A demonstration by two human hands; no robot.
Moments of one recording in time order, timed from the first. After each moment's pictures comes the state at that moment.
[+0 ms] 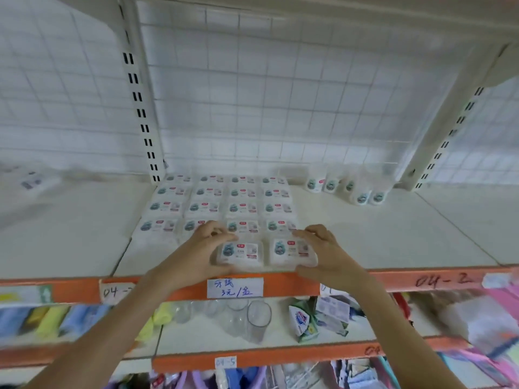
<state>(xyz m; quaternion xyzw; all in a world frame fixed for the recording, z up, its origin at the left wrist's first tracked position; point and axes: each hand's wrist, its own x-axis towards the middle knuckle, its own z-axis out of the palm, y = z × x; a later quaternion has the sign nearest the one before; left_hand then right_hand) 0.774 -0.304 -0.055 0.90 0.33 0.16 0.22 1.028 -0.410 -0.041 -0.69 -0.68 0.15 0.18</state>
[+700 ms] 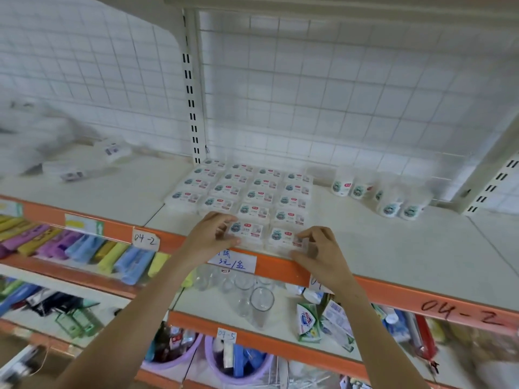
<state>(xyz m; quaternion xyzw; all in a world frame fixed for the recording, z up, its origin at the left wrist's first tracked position) 0.796 -0.353 -0.067 0.75 0.51 0.31 0.29 1.050 -0.410 -0.069 -0.62 -0.69 0.19 0.32</state>
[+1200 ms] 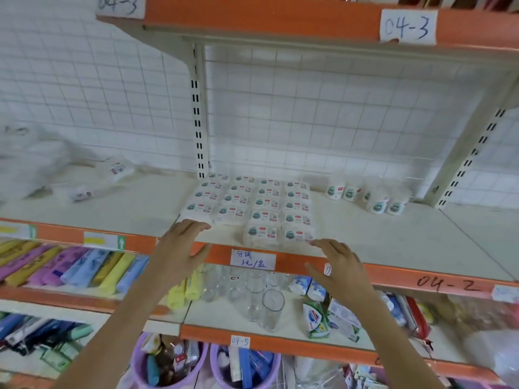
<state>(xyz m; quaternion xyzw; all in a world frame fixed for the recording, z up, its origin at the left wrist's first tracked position) 0.701 -0.393 -0.048 0.82 0.47 0.32 0.03 1.016 -0.473 -0.055 -0.65 -0.71 -0.05 0.26</state>
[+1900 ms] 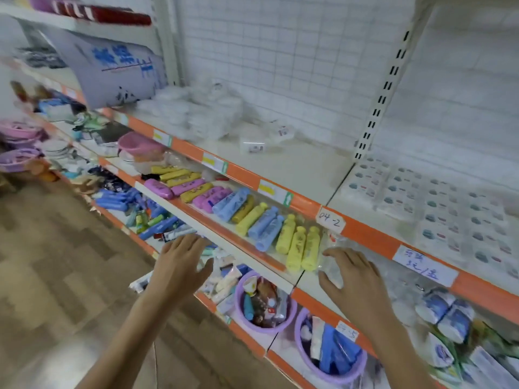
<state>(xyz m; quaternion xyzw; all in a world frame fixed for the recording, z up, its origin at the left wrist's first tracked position) 0.465 -0.537 -0.104 0.66 0.72 0.18 -0.06 0.769 -0.473 -0.089 -0.51 -0.83 -0.02 0.23</state>
